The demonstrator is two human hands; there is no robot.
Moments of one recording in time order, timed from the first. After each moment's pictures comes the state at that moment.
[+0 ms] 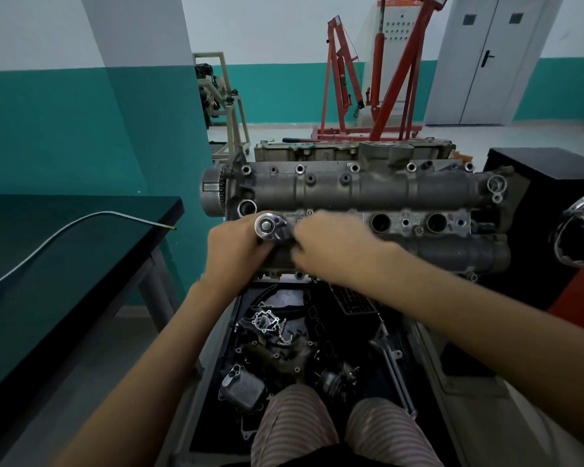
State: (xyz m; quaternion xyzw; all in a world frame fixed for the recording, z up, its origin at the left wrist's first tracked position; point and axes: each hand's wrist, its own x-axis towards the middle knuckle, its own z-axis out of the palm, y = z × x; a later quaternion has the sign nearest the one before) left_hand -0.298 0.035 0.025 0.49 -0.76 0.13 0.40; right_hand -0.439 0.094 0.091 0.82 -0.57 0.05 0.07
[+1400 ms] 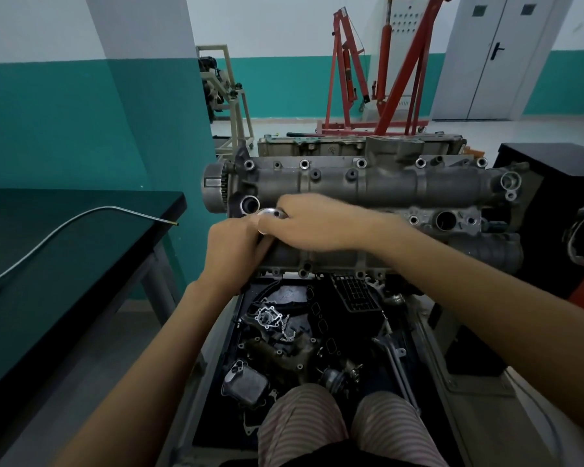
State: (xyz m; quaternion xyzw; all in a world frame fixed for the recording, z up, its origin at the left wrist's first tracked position) left_hand -0.296 0.039 0.026 0.44 -0.79 0.14 0.39; right_hand -0.432 0.068 0.104 0.84 -0.52 0.14 -0.11
